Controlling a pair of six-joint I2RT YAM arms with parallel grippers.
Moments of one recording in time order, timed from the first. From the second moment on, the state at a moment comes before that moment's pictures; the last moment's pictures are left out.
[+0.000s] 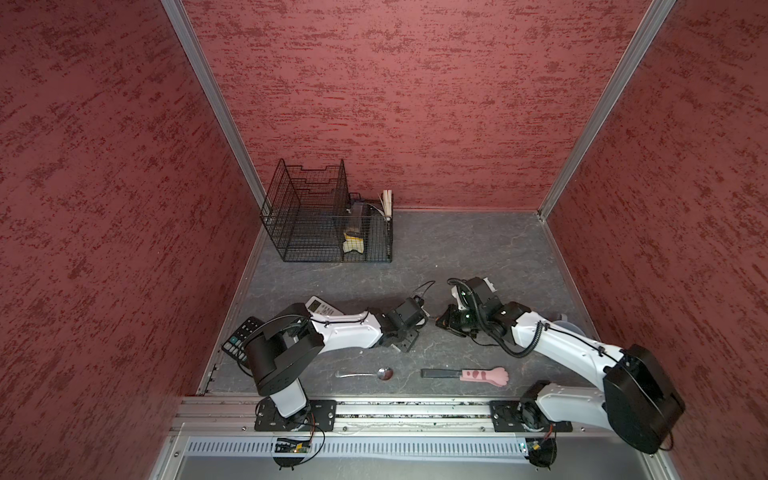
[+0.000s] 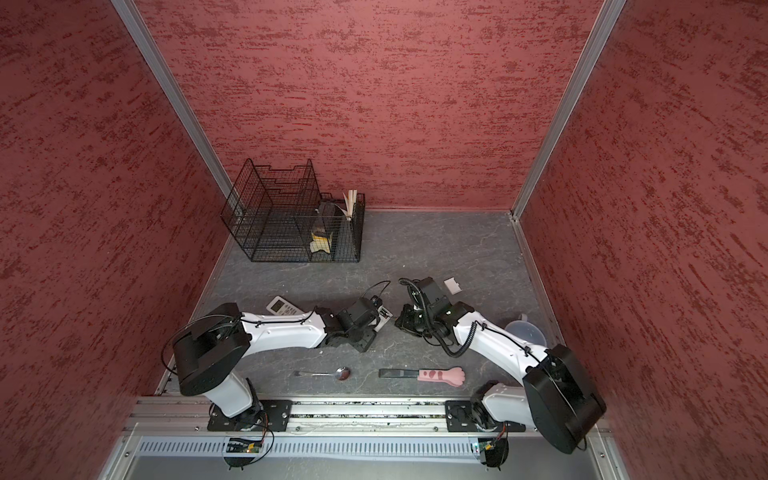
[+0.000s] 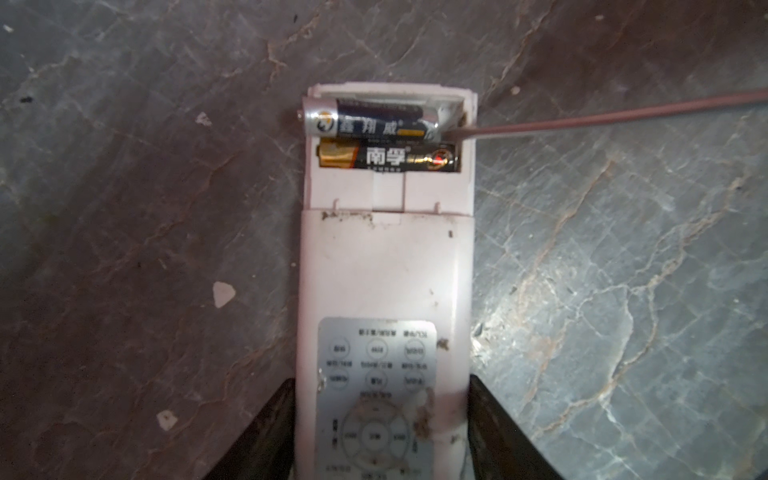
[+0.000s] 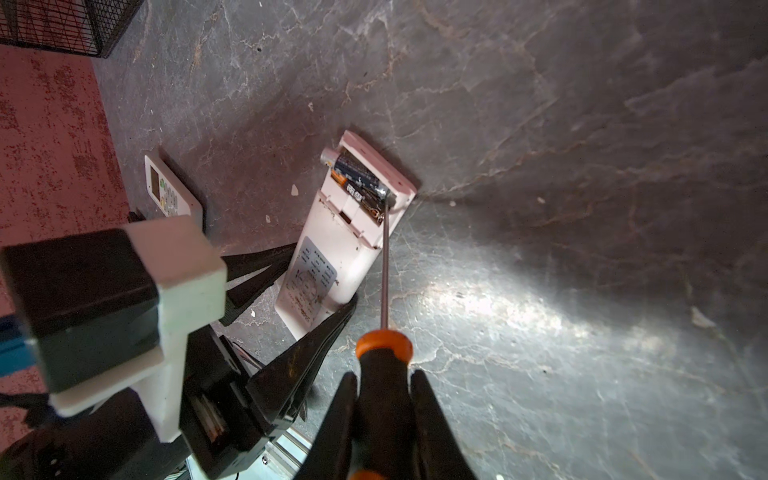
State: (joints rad) left arm -0.99 1.68 0.86 -0.31 -0.15 -0.29; right arm 0.61 1.27 0.67 -0.36 -0.34 0.90
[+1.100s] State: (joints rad) left arm -0.99 1.69 0.88 -0.33 -0.17 -0.32; right arm 0.61 1.28 0.81 -0.34 -0.34 0.82
